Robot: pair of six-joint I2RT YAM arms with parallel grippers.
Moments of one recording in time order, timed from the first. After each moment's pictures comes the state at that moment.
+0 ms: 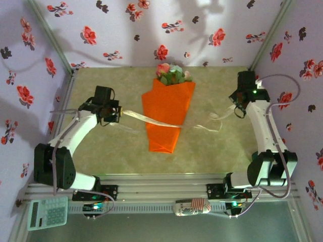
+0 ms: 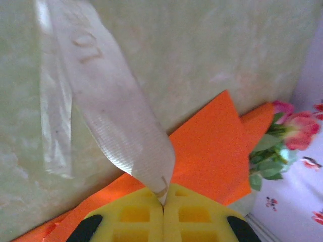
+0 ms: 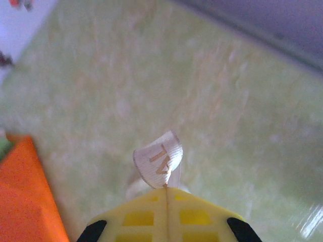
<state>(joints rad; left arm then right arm) -0.26 1.39 1.06 -0.58 0.09 -1.64 -0.01 1.39 1.38 -0.94 0.29 0.86</state>
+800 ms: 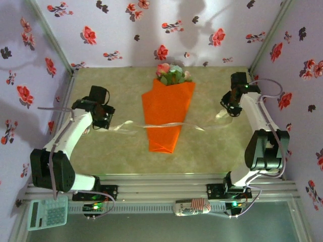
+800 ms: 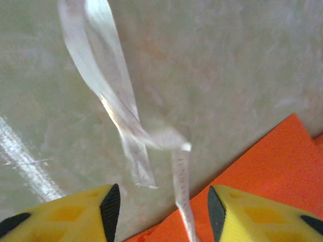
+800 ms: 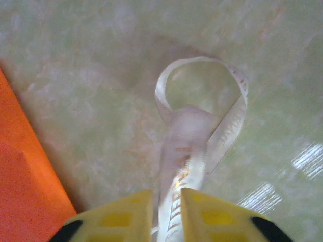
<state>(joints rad) -0.24 1.38 1.13 -0.92 -0.01 -1.43 0.00 1.59 1.35 -0.95 -0.01 0.86</state>
